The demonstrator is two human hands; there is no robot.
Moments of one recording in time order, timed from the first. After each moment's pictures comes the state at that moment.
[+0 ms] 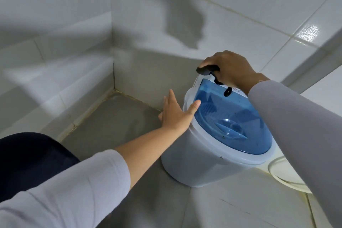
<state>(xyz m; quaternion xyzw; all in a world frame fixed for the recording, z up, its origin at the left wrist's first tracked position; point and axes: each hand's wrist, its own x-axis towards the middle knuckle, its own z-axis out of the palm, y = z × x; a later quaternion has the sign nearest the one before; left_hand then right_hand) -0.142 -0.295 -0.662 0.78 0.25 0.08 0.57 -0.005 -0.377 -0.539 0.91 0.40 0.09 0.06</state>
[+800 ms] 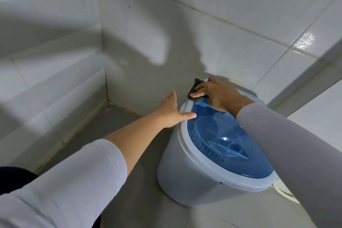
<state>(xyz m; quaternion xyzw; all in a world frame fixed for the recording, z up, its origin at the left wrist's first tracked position) -0.077 -0.247 -0.654 0.86 0.15 -0.06 0.48 0.025 -0.379 -0.580 0.88 0.45 0.00 0.16</state>
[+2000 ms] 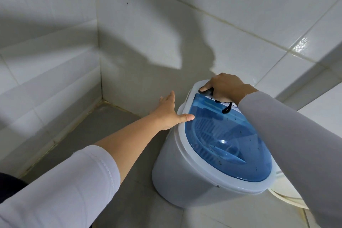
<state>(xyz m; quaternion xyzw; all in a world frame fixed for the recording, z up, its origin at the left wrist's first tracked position) -0.075 -0.245 -0.659 0.86 0.14 -0.06 0.49 0.037 -0.373 -0.555 0.93 0.32 -0.04 0.19</state>
